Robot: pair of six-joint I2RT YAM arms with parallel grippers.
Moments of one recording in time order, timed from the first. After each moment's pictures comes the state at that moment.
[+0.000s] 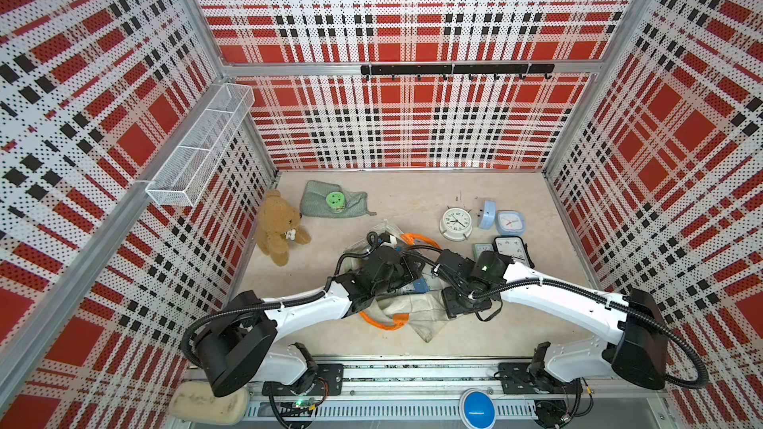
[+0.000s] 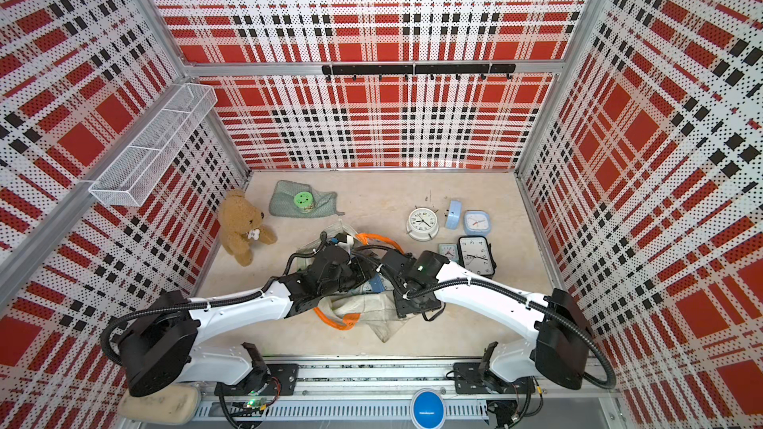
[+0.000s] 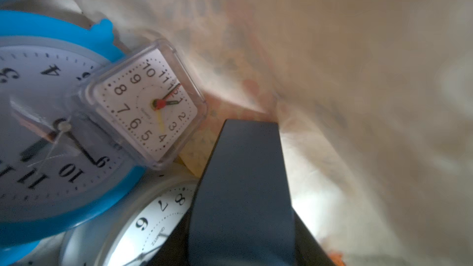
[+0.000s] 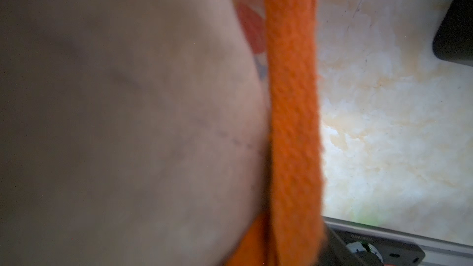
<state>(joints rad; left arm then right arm) -0.85 1.36 0.64 0.18 0.03 -1.14 0.99 1.39 1.11 -1.16 0.11 0.75</state>
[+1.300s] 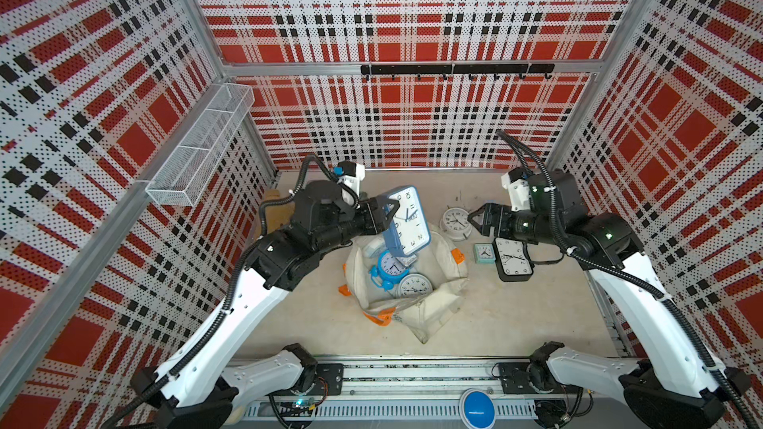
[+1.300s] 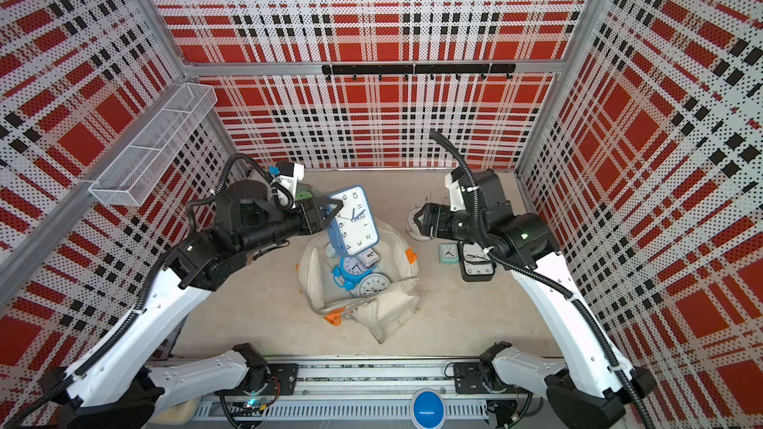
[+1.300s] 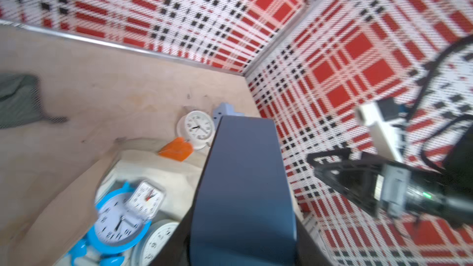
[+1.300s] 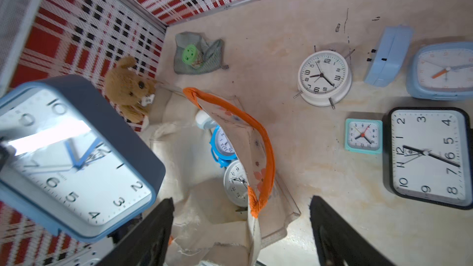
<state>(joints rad) -0.65 1.14 1.47 -0.62 0.20 -0.64 0.41 1.16 1.56 -1.06 -0.23 0.54</state>
